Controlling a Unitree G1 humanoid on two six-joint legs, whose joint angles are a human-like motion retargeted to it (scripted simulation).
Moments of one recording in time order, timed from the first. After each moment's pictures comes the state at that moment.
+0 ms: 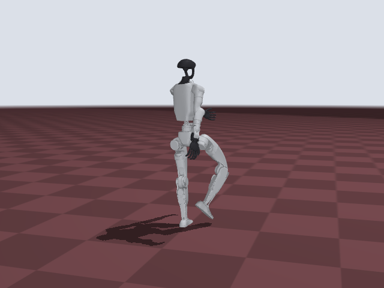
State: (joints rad) left arm -0.74 0.12 0.27 1.06 -0.17 -0.12 0.08; right arm 0.30 -0.28 -0.40 1.70 -0.35 -0.06 -0.04; waist -0.24 0.04 0.06; left_leg 0.07 -0.02 0.29 0.08 -0.10 0.11; right_leg -0.58 -0.29 -0.43 1.20 0.22 -0.11
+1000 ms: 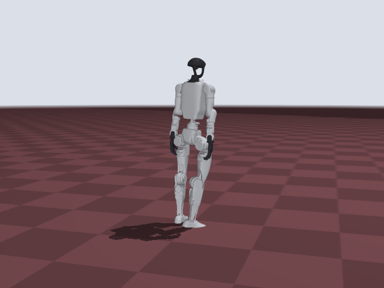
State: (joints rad) left arm 0.09 0.06 0.43 1.60 0.08 0.03 -0.11; right arm 0.06 -0.15 -0.14 1.65 -0.60 -0.11 0.02; waist 0.01 -0.03 -0.07; left_leg -0.01 -0.05 0.40 -0.03 -0.03 -0.01; right_leg -0.02 -0.05 -0.40 0.02 0.04 0.02
